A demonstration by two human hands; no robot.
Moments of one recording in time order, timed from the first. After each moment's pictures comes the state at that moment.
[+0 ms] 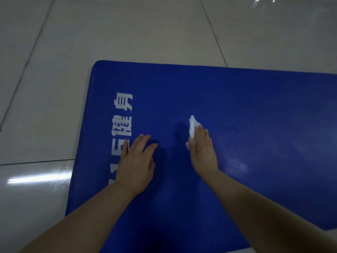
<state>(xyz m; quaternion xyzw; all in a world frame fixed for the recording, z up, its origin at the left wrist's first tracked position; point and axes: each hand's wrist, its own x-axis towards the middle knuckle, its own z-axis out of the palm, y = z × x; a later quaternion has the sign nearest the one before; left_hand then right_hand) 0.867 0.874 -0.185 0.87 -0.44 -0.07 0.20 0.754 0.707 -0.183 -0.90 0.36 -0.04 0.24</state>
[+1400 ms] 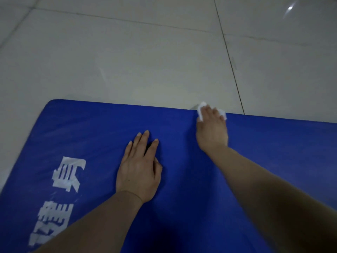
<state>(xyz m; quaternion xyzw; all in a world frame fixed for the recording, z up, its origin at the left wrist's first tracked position) 0.979 0.647 -0.225 0.92 -0.35 -0.04 0.15 0.950 0.430 -0.208 -0.95 0.31 0.02 0.04</state>
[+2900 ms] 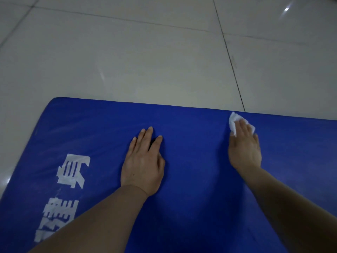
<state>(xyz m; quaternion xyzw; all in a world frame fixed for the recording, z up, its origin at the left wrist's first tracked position) 0.984 0.646 -0.228 0.92 -0.36 -0.03 0.15 0.871 0.411 -0.212 -0.91 0.40 -0.03 0.07</state>
